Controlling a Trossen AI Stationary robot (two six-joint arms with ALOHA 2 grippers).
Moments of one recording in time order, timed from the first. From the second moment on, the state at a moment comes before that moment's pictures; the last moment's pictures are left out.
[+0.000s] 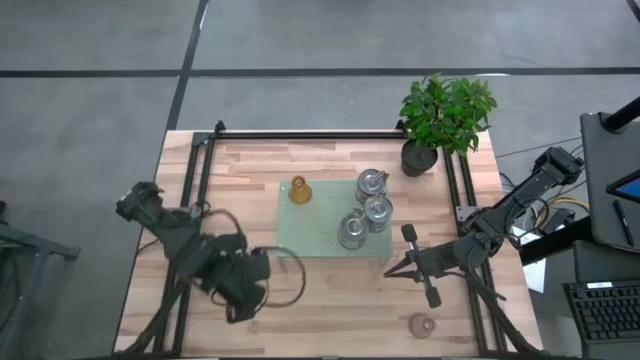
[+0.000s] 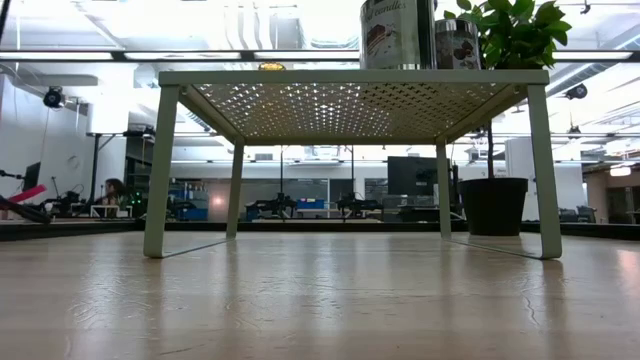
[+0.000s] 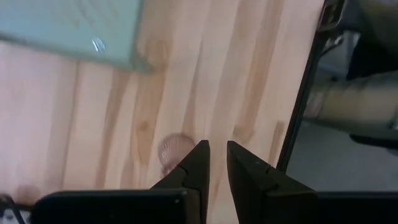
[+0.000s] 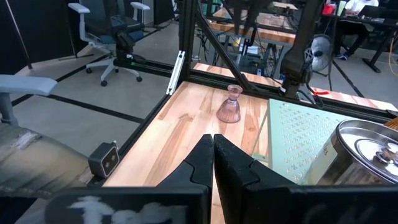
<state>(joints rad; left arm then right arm) -0.62 1.67 1.93 -1.57 -0.09 -0.86 0.68 1.06 0.70 0.11 0.39 0.05</state>
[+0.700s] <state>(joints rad) -0.76 1.66 1.49 -1.32 0.00 -1.10 0.68 1.06 0.70 0.11 0.39 0.05</state>
